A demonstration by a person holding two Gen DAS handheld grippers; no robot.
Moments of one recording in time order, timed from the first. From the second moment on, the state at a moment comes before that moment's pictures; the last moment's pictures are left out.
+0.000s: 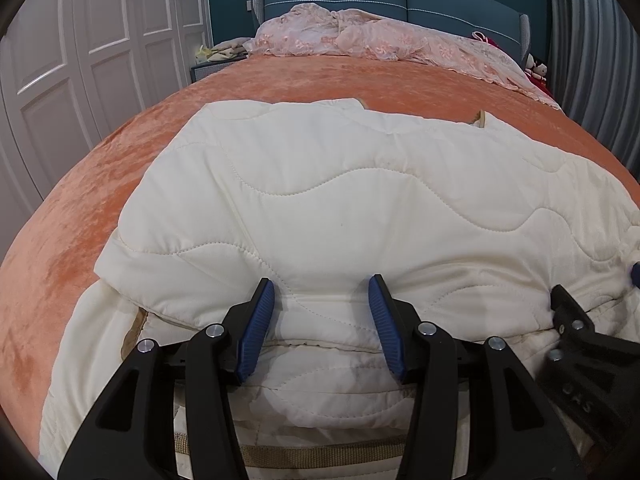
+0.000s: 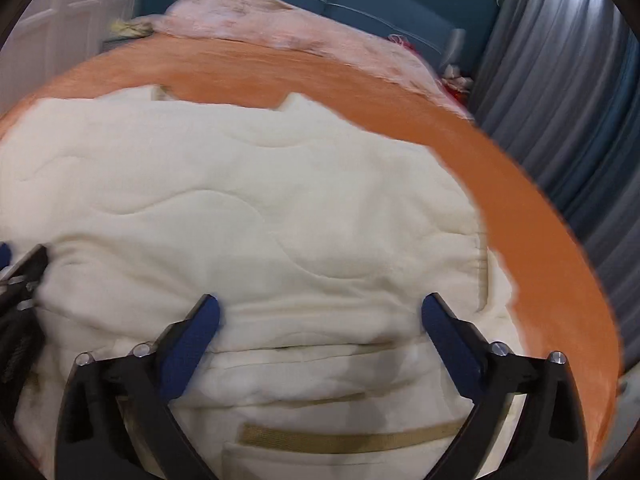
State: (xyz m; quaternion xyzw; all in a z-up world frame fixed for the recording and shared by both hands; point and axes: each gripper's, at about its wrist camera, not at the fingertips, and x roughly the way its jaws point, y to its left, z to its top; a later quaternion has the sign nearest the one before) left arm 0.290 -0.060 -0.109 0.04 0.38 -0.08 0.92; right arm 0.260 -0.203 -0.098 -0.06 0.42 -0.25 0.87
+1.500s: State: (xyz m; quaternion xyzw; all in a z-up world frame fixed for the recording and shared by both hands) left arm 0.502 0.011 -0.101 -0.04 0.45 -0.06 0.89; right arm 0.527 -0.168 -0.111 0.11 0.49 0.08 0.86
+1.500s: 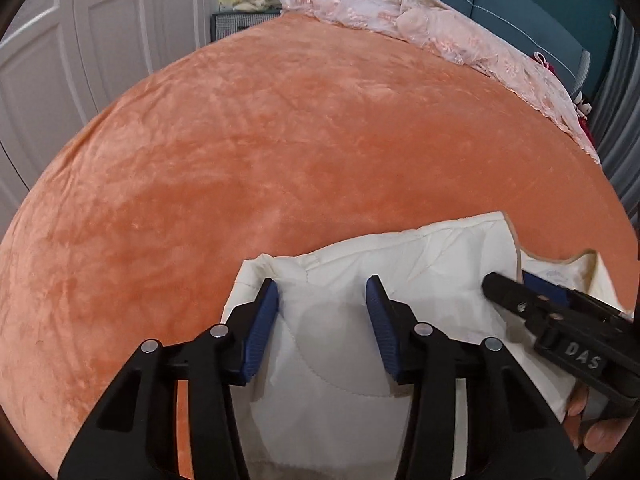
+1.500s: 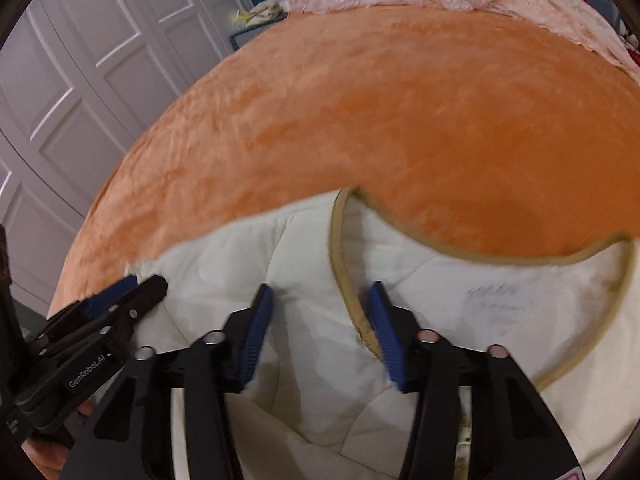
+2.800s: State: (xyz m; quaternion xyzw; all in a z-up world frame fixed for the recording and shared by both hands) left arm 0.458 -0.027 -0.037 0.01 0.36 -0.10 0.93; right arm 0.422 -0.327 -0.030 0.16 0.37 -0.09 0.91
